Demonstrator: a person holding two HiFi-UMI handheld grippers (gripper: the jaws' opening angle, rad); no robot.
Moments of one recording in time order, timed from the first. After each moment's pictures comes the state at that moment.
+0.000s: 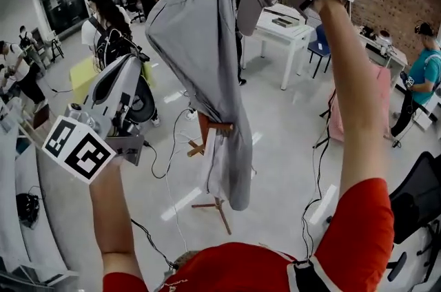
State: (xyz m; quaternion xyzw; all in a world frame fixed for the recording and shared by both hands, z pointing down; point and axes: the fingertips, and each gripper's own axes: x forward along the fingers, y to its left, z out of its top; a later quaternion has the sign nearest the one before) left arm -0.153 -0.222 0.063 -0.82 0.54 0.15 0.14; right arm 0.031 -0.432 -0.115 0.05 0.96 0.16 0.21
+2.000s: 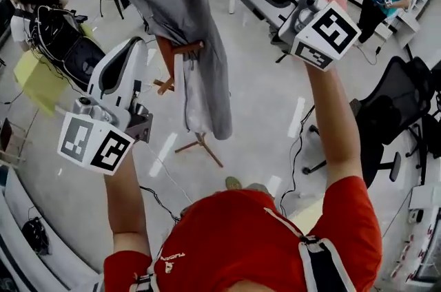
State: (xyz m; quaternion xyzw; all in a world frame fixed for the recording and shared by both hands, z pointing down) left arm -0.104 -0.239 0.194 -0.89 0.43 0.13 0.10; right arm 0.039 -0.300 0.144 -0.21 0.93 0.30 0.05
